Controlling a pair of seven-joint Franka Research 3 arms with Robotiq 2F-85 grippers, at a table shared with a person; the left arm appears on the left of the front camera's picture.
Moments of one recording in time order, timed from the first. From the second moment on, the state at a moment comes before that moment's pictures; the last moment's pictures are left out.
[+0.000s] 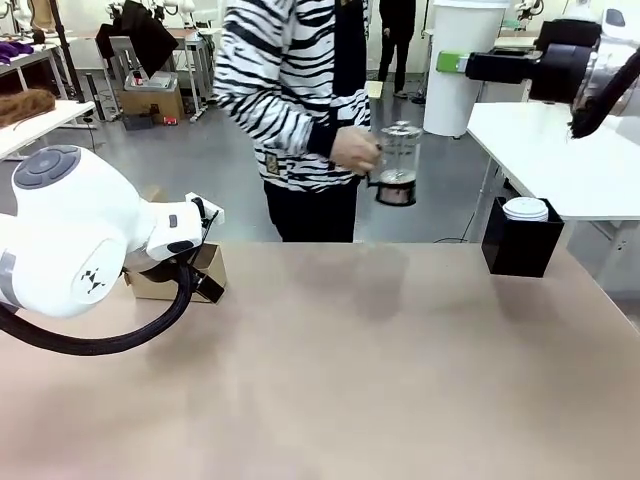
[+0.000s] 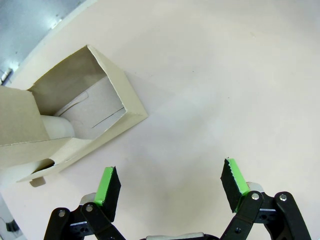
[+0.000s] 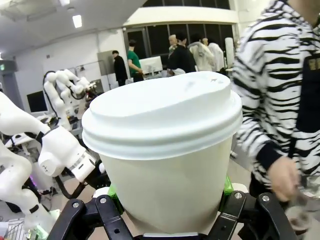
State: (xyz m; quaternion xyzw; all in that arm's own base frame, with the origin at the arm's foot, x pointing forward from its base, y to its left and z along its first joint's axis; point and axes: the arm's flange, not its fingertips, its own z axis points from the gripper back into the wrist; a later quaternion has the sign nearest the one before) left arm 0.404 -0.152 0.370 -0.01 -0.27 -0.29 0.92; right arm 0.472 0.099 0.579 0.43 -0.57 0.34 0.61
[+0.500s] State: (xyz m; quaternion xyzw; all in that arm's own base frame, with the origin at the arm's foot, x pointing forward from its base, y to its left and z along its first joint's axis) left arm 0.404 -0.152 0.370 -0.01 -0.27 -0.29 0.92; right arm 0.472 0.100 0.579 0.43 -0.57 0.34 0.61
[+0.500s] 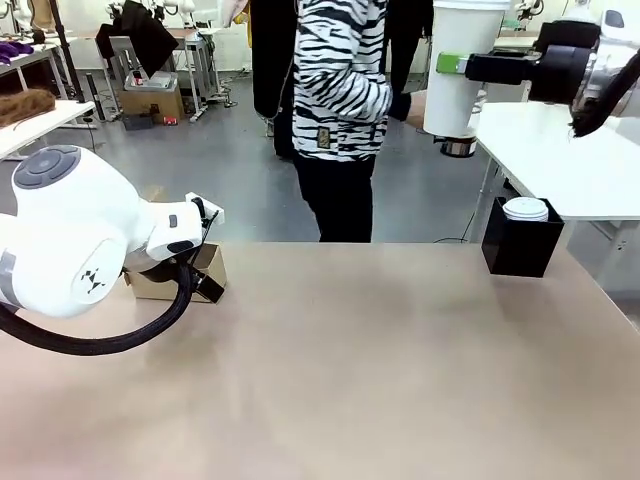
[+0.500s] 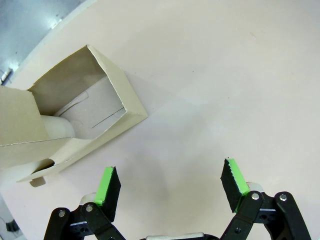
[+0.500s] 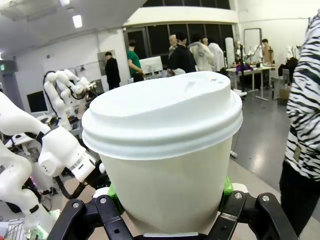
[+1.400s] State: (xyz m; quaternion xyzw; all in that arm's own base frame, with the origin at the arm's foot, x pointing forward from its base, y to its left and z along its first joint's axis) left arm 0.390 -0.159 0.453 0.00 -0.27 -0.27 0.93; right arm 0.473 0.100 0.580 0.43 -0.57 0.34 0.61
